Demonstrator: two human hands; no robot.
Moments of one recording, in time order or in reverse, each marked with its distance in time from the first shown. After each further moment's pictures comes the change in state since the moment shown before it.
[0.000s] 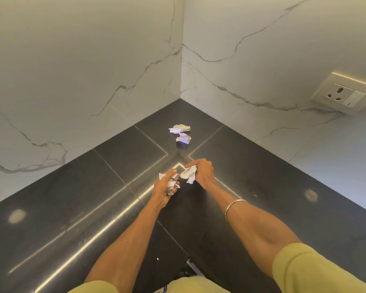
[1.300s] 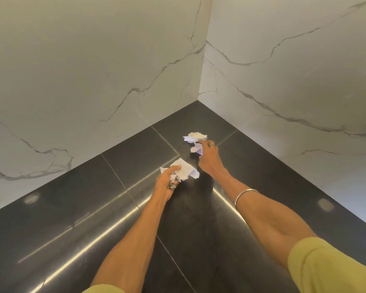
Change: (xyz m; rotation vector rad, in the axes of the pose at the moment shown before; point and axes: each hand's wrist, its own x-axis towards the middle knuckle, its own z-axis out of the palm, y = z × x) left_hand 0.070 0.066 0.009 -0.152 0.115 -0.001; right_hand 0.136 -0.022 0.023 -0.287 -0.089 -0.237
